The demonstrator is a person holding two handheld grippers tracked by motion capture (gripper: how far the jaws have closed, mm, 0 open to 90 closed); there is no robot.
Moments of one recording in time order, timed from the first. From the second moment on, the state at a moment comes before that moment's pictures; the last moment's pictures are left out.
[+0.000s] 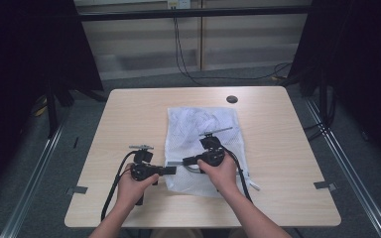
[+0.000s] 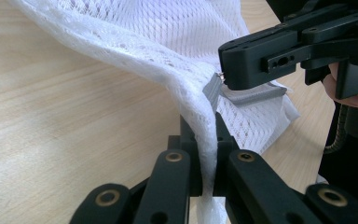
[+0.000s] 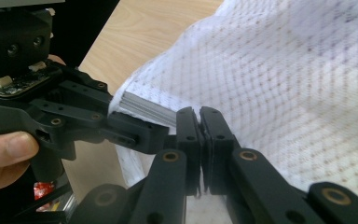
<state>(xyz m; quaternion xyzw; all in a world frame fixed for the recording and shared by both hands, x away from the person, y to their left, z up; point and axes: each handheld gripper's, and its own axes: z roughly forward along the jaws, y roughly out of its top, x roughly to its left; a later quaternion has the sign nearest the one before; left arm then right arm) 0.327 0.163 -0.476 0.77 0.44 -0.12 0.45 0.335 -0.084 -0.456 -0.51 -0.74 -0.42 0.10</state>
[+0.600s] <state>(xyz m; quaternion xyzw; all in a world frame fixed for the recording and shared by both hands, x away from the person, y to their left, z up) 0.326 0.162 -0.475 0.77 0.43 -0.12 0.45 0.334 -0.092 -0.456 -0.51 -0.74 -0.43 0.10</state>
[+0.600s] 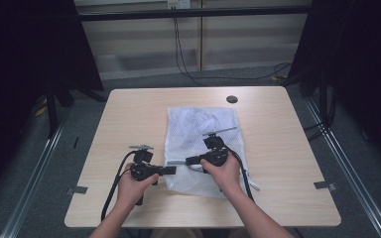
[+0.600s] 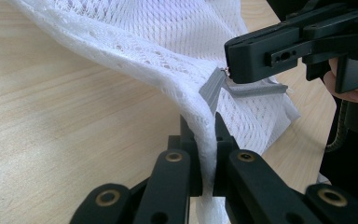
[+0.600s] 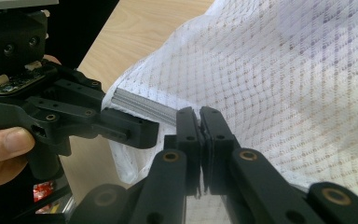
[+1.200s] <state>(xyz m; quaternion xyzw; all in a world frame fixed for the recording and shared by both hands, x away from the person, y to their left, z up) 0.326 0.163 -0.474 0.77 0.44 -0.12 0.45 0.333 -0.095 -0.458 -0.51 -0.74 -0.43 0.10</state>
